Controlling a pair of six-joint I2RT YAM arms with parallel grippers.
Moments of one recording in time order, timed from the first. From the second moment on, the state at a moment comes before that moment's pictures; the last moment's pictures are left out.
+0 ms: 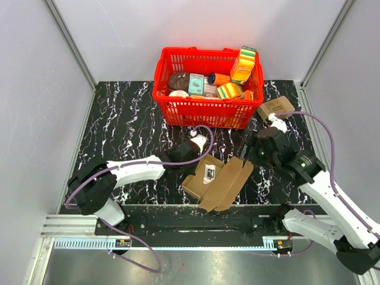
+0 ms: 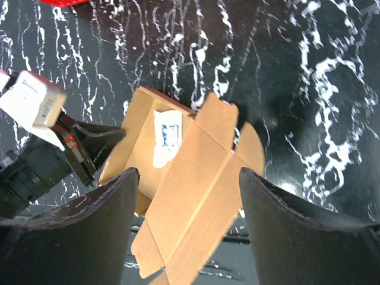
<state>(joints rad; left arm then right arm) -0.93 1.55 0.86 -0.16 -0.16 -0.34 0.66 0.94 1.07 -0.87 0.27 0.76</state>
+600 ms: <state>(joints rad) -0.93 1.55 0.86 -0.16 -0.18 -0.40 0.66 0.76 0.79 -0.98 0.12 1.03</state>
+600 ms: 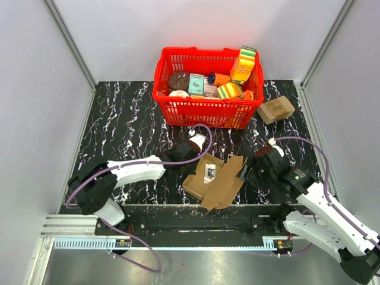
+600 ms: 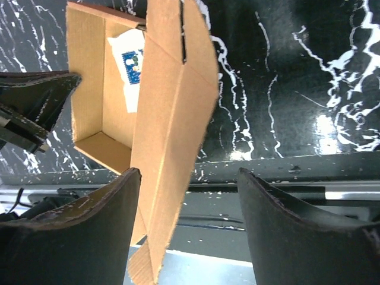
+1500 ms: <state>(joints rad) -0.93 1.56 0.86 -0.15 -0.16 -0.42 0.66 0.79 0.72 -0.81 0.01 1.04</state>
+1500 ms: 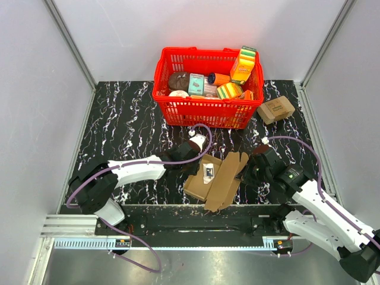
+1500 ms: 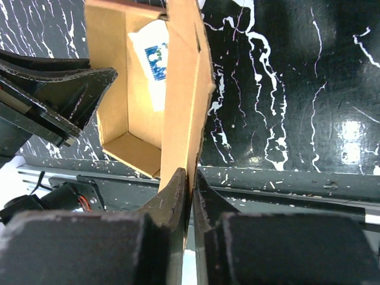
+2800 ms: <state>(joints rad) -0.86 1.07 0.81 -0.24 -0.17 -0.37 0.66 1.26 1.30 -0.95 0.13 0.04</state>
